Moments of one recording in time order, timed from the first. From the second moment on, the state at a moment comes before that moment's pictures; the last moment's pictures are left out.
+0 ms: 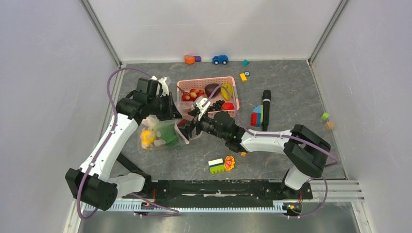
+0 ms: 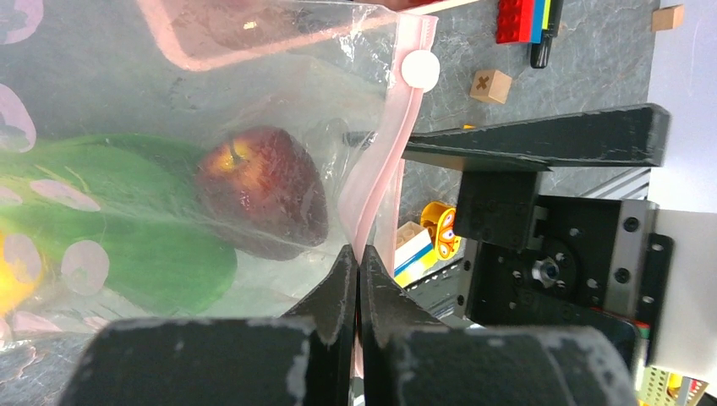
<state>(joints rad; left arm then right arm) -0.33 1.19 1.20 -0.87 0.34 -0.42 1.02 1.66 0.87 0.75 -0.06 0.14</state>
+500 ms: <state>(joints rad) -0.33 1.18 1.20 -0.88 0.24 -0.42 0.97 1.38 0.84 0.49 0.06 0.15</state>
